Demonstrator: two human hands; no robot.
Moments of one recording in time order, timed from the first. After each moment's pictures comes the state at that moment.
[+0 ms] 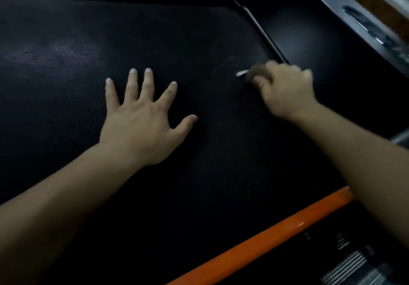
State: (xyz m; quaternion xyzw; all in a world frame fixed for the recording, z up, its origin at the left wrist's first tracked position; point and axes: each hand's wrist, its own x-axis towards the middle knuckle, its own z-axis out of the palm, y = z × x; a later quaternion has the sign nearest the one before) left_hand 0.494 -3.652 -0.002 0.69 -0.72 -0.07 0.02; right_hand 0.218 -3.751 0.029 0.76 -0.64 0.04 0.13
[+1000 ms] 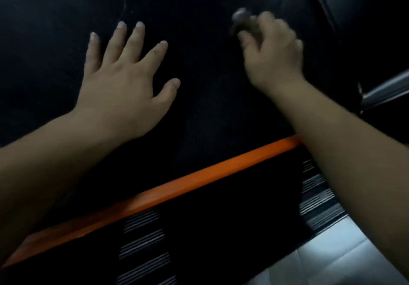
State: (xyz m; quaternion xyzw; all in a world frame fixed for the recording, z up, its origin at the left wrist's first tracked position) left_hand 0.539 -3.565 0.002 0.66 -0.74 -0.11 0.05; right_hand 0.291 -3.655 0.016 0.74 -0.67 0.11 0.00
